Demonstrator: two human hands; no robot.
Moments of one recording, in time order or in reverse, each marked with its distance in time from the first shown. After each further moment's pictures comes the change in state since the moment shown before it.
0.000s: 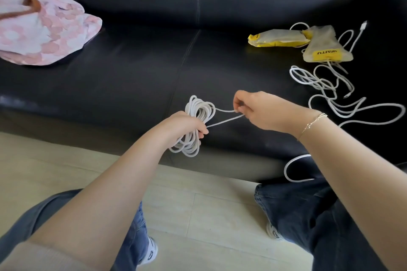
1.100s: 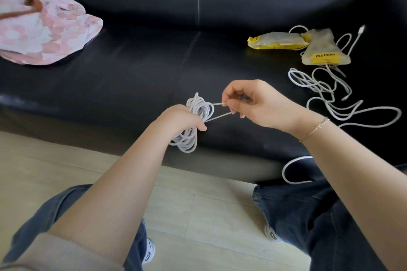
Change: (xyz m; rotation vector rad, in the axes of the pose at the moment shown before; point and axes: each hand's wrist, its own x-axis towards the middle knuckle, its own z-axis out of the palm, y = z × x) left_hand 0.008 0.013 -0.007 0.293 0.083 0.010; right_hand -0.012 -0.017 -0.010 0.422 0.225 -0.278
